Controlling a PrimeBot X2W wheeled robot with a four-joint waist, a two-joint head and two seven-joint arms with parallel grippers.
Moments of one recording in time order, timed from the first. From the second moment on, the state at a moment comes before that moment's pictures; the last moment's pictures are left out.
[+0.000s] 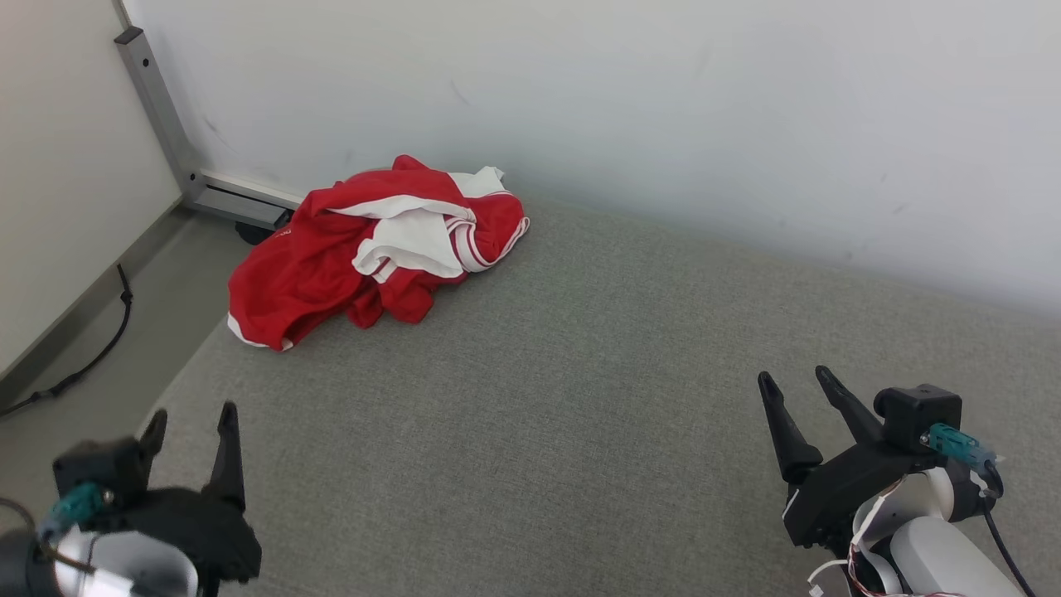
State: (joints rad) left arm -0.12 0.16 -0.05 0.13 -0.15 0.05 0.13; right arm -0.23 -0.26 0.31 0.31 0.55 -0.08 -0.07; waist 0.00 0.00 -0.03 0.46
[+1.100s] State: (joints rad) left arm -0.98 0.31 -0.06 0.67 -0.29 -0.11 0.50; right arm -0.29 -0.48 0.24 0.14 0.52 -0.07 0.04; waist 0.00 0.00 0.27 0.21
